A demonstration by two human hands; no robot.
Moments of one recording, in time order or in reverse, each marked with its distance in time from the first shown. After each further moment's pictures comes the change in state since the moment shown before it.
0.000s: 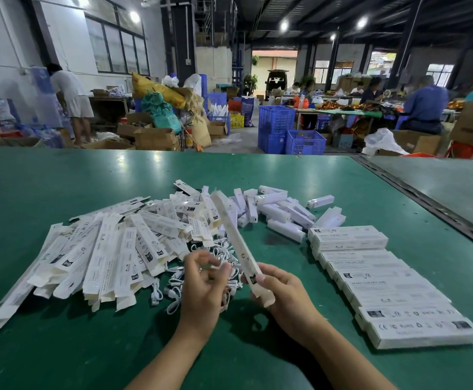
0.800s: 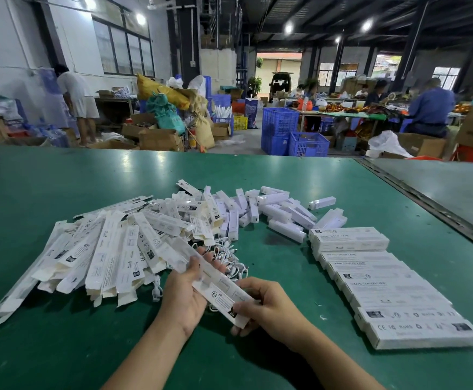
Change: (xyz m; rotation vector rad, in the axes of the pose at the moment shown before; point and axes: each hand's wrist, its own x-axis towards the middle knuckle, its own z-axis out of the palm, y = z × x) left_hand 0.020 0.001 -0.022 -0.674 0.109 -0.516; right_hand -0.013 0.004 0.019 -0.450 -0.163 0.048
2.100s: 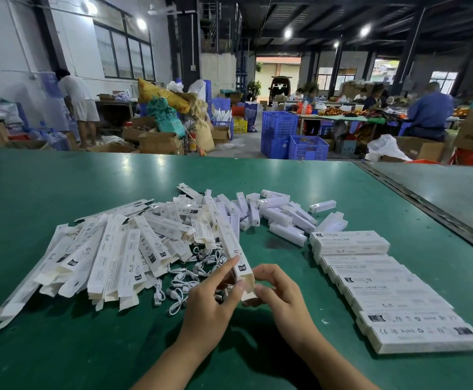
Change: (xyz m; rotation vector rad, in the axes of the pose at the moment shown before) left_hand -0.027 -0.024 0.001 1.143 -0.180 0.644; right_hand 0.000 0.004 -0.005 -0.031 0.317 -0.333
